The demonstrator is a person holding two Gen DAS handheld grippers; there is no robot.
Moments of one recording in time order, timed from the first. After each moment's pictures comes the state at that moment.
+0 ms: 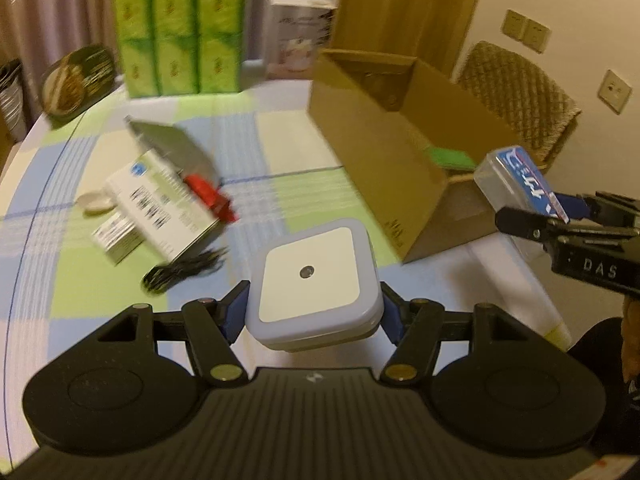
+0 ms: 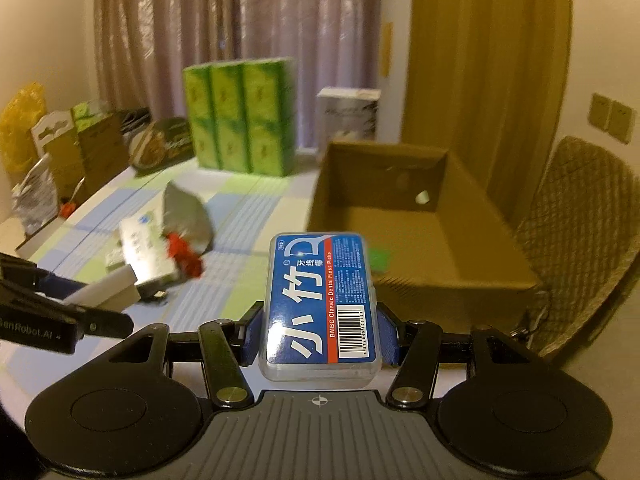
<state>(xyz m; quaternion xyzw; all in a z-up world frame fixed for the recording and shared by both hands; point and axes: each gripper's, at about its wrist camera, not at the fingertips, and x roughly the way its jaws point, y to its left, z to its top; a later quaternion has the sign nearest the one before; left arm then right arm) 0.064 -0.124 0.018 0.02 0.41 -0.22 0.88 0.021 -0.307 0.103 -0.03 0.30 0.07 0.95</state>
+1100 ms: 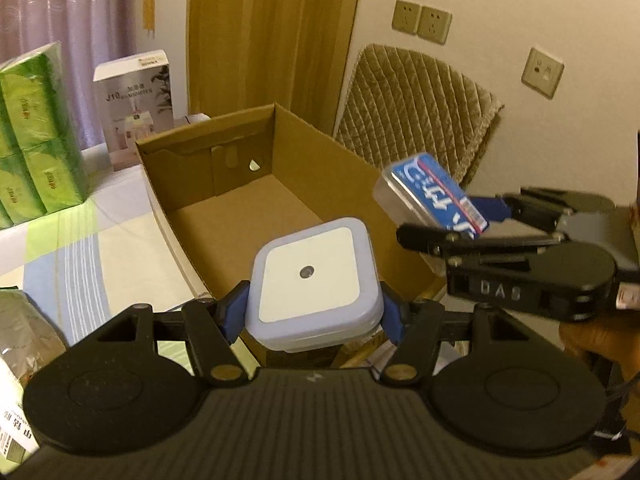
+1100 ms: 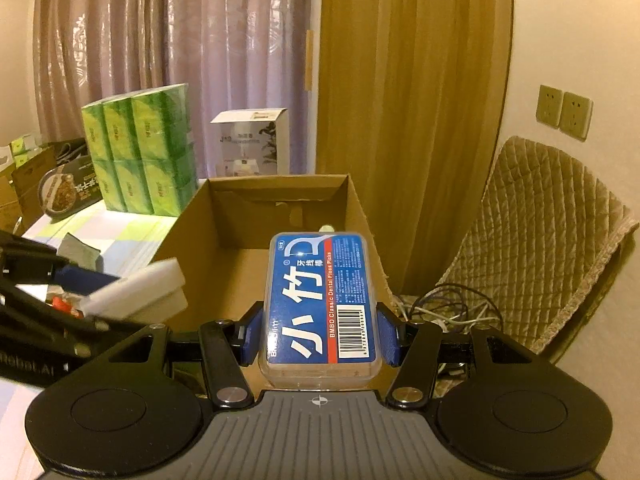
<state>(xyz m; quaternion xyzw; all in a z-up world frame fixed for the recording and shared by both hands) 0.158 -0.292 0.037 0.08 0.36 -0.36 0.86 0.111 -0.411 0.105 -0.01 0.29 0.01 0.96</state>
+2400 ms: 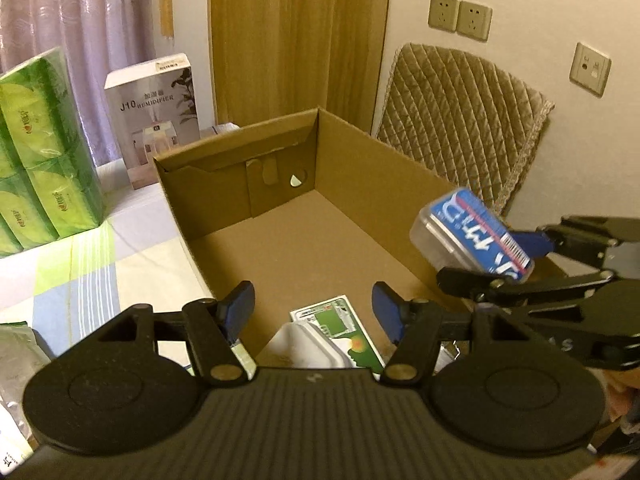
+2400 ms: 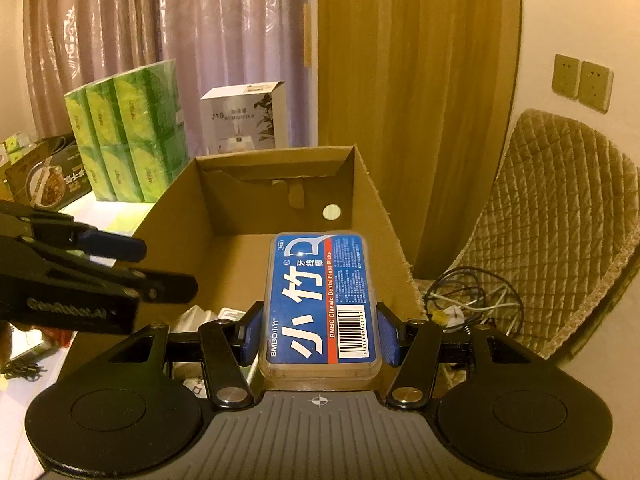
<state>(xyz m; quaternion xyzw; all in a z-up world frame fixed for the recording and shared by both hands) 0.218 -0.306 0.013 0.10 0.34 -0.32 0.88 0.155 -0.413 0.075 0.01 0.32 0.02 0.95</state>
